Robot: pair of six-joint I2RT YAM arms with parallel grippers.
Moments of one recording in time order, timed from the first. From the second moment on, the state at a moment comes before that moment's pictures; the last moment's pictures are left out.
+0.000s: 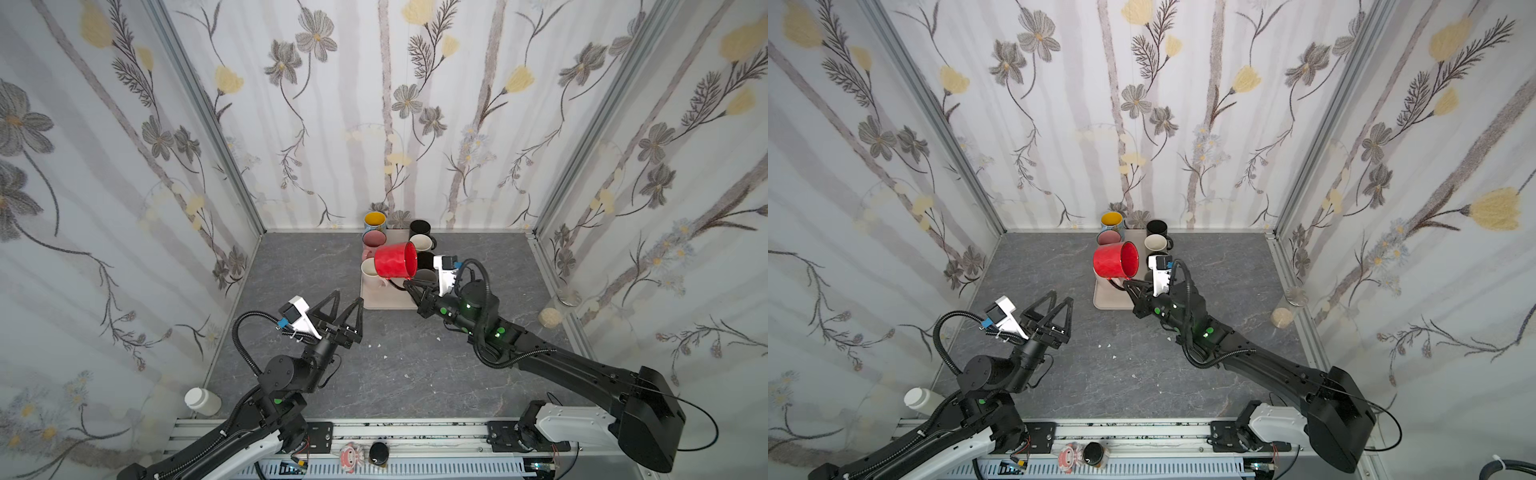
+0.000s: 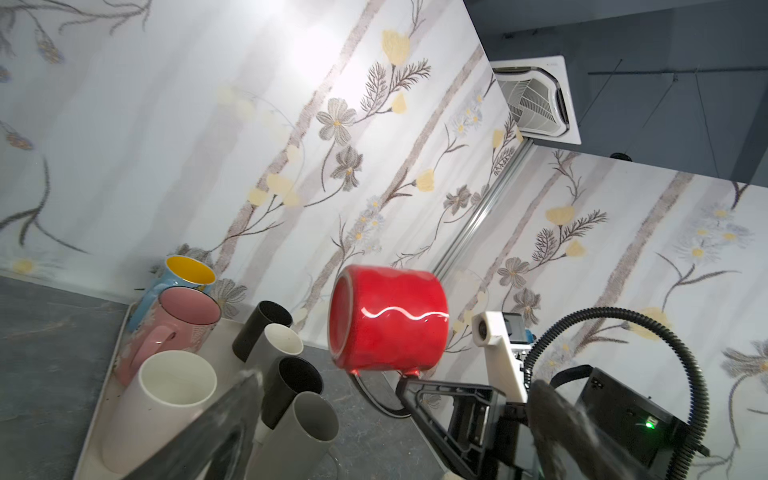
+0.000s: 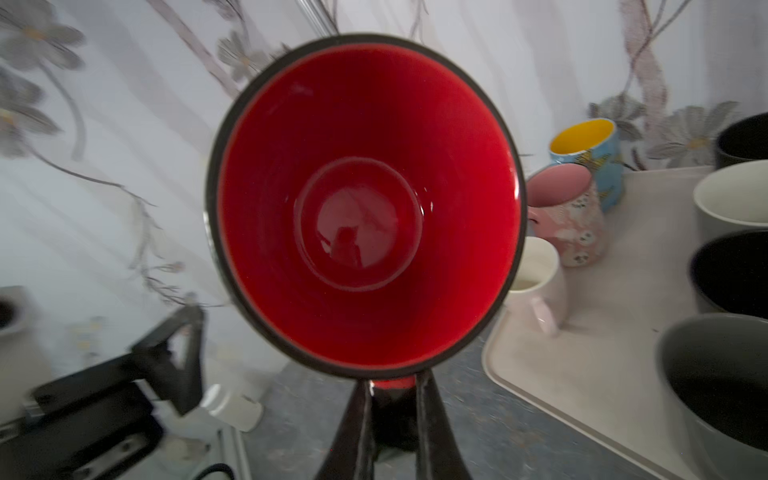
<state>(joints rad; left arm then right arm) -0.89 0.44 0.31 0.51 -0.42 -0.54 0.83 1.27 0.84 0.24 -0.03 0.51</state>
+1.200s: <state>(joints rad) -0.89 0.32 0.30 0.35 -0.56 -0.51 0.84 1.95 1.44 -0.41 0.14 0.01</state>
